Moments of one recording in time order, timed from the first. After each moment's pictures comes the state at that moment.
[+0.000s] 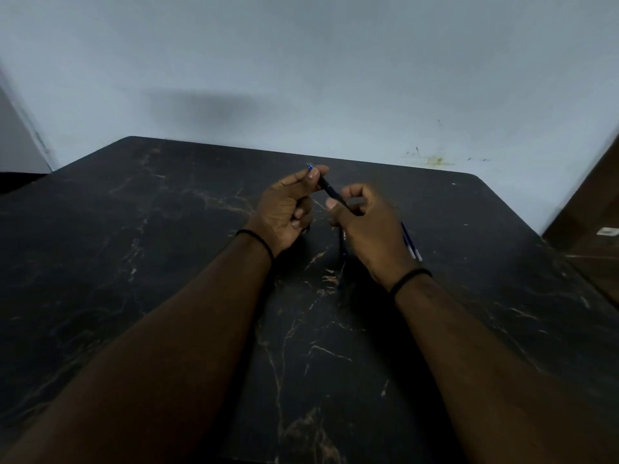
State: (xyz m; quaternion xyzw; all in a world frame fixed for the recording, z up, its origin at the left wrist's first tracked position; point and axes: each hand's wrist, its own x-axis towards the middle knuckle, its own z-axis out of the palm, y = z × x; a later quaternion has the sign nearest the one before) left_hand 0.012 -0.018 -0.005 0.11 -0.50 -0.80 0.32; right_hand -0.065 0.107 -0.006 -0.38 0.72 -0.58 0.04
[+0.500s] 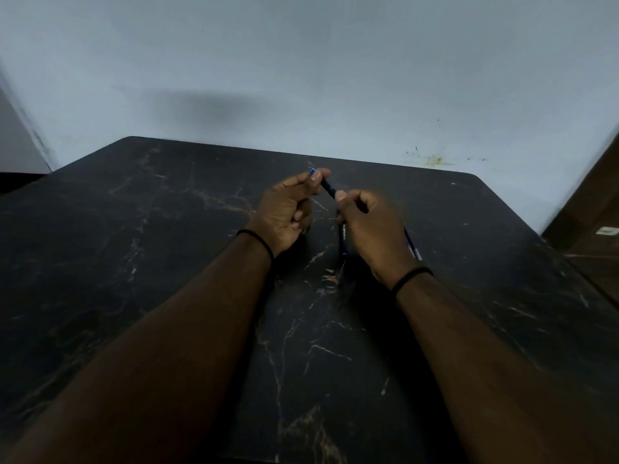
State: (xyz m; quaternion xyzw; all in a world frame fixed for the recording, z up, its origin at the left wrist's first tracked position) left_hand 0.012 -0.018 -0.005 0.13 -0.51 -0.79 0.32; right_hand -0.066 0.108 -0.004 -0.37 0.74 -0.56 0.04
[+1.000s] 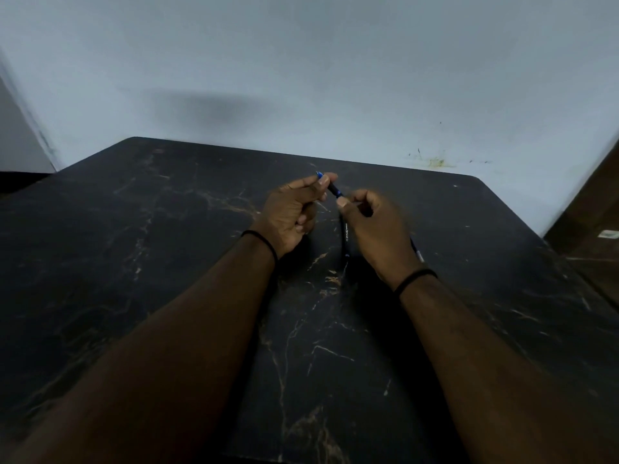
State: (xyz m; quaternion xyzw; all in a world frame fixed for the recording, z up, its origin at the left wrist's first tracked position) left_hand 0.008 -0.022 -0.010 0.12 -0.52 -0.78 0.31; right_hand -0.071 0.109 -0.005 -0.38 0.74 -0.55 0.02
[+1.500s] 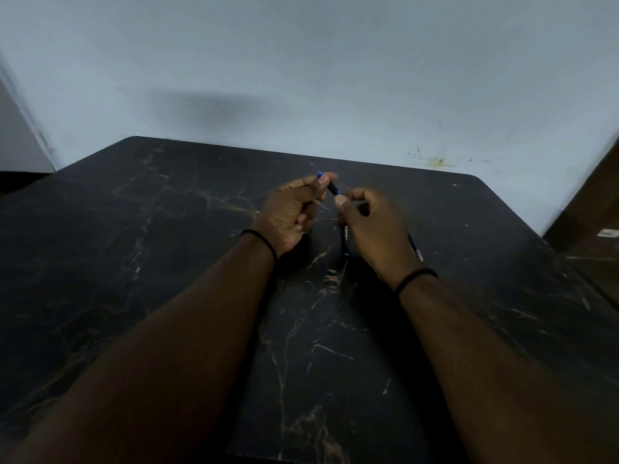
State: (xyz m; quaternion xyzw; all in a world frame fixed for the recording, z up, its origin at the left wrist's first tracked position) left_hand 0.007 -0.023 -0.011 0.12 -0.53 -0.78 0.31; right_hand -0.070 0.111 -0.005 -0.40 0.75 -0.53 0.02
